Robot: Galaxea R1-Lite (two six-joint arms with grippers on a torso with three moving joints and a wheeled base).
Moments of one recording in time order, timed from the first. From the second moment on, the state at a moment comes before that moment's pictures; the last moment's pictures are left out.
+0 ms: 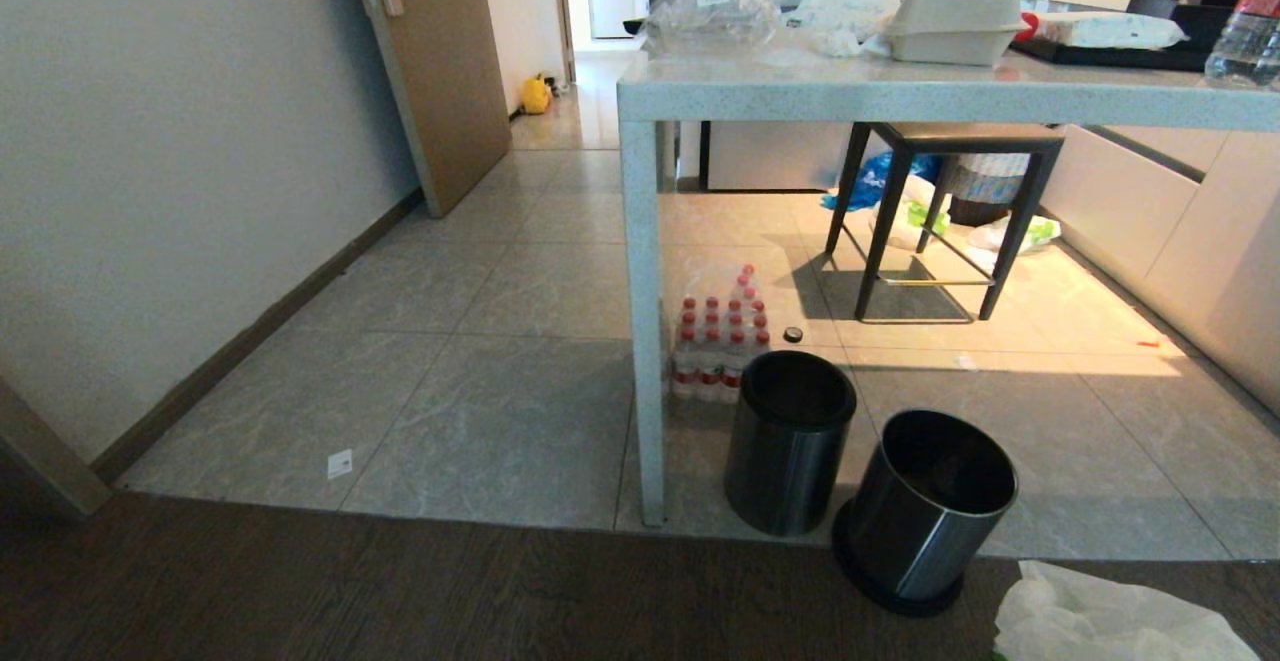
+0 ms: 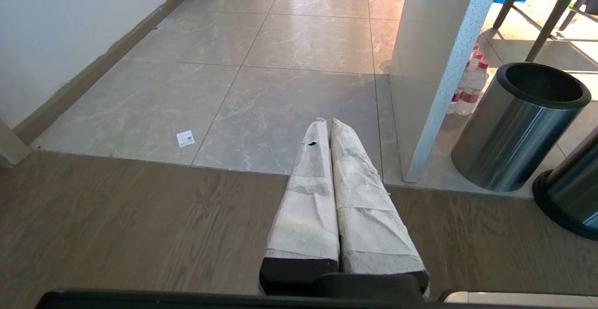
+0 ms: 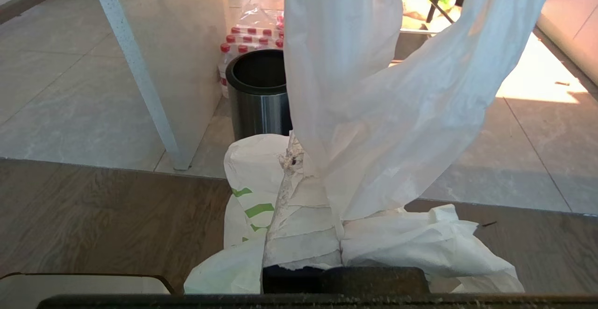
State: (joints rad) left arm 0.00 0.00 0.00 0.01 0.00 0.01; right arm -0.01 0.00 0.00 0.01 0.01 -0.06
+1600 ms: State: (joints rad) left arm 0.00 0.00 0.00 0.01 0.00 0.02; right arm -0.01 0.00 0.00 0.01 0.01 -0.06
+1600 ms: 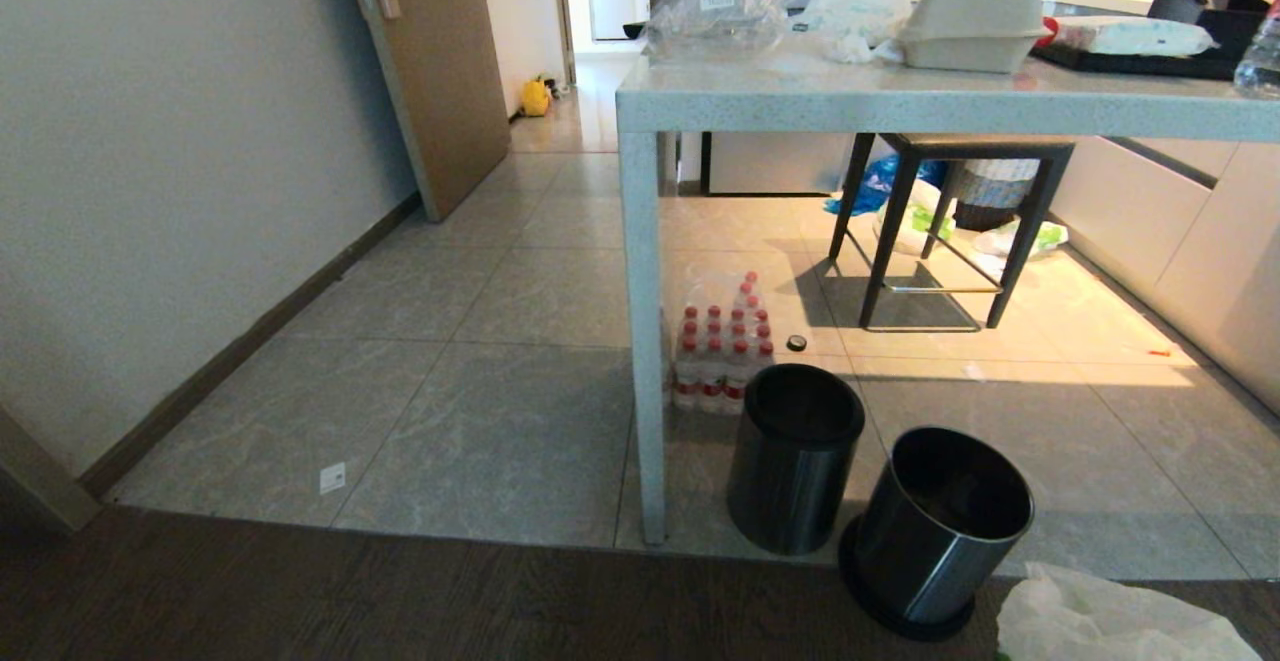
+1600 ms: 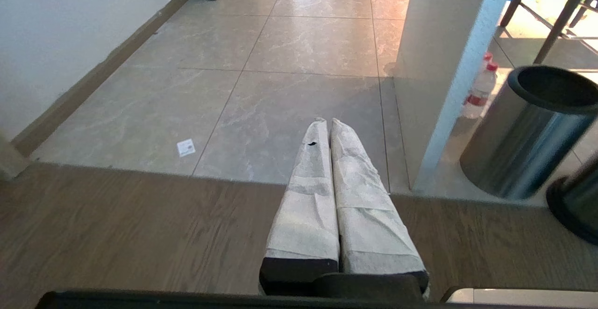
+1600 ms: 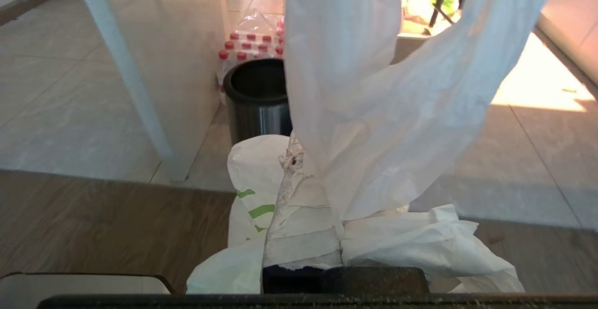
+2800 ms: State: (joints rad) left arm 0.00 0.00 0.00 0.01 0.00 0.02; right arm -0.01 0.00 0.00 0.01 0.01 -0.06
